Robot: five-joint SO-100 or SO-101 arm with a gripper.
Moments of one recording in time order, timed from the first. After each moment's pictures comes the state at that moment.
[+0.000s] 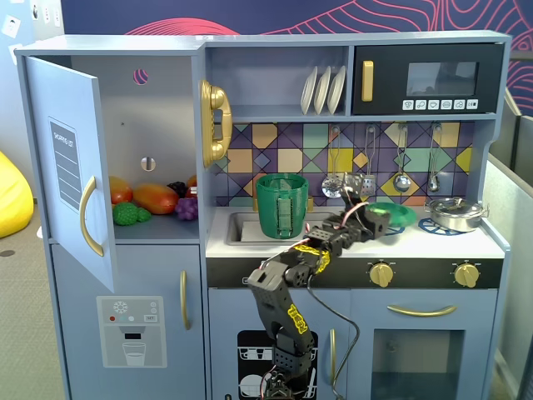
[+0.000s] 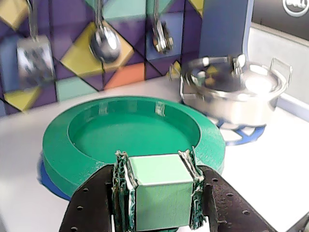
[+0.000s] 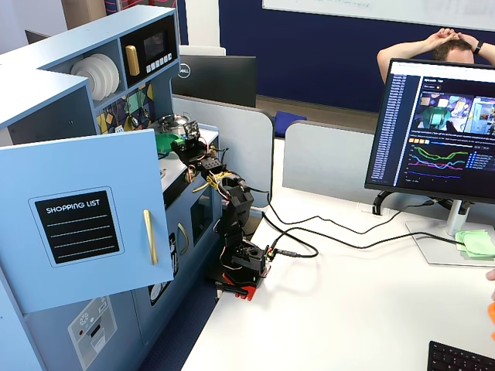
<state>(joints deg) 35.9 114.0 113.9 -5.3 -96.7</state>
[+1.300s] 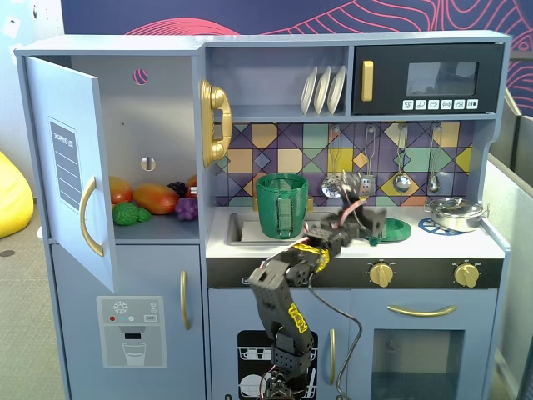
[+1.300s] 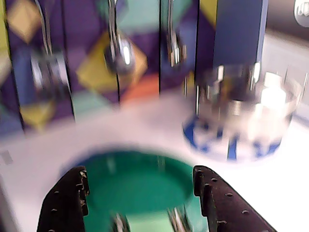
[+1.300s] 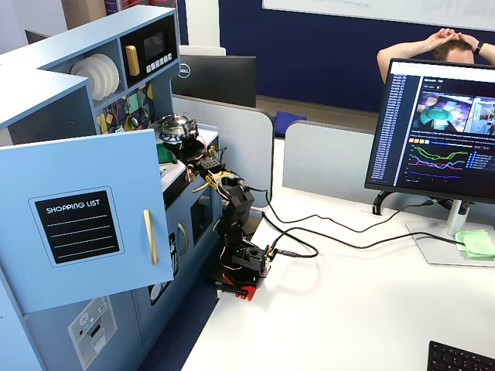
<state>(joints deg) 34.1 118.3 109.8 -0.4 -94.0</state>
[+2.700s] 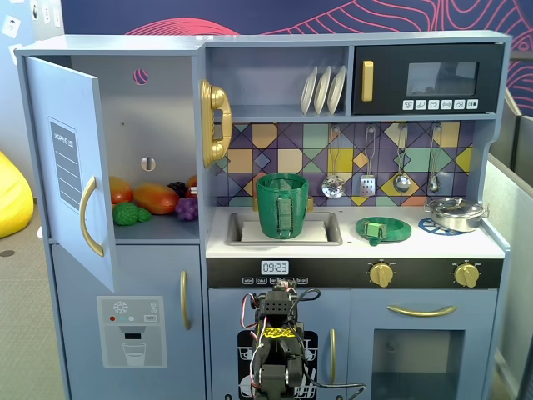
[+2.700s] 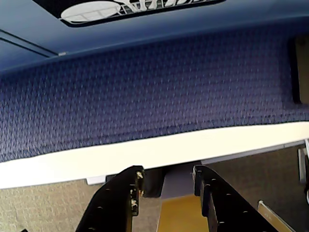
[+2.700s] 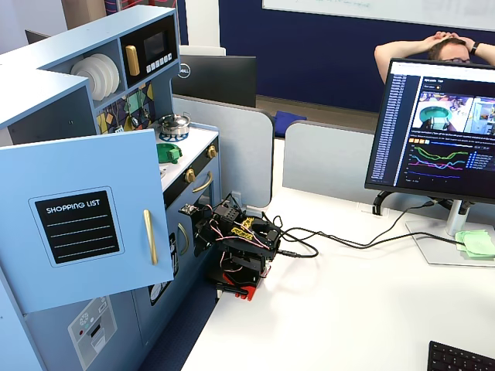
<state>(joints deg) 1.4 182.0 171.9 76.6 -87.6</state>
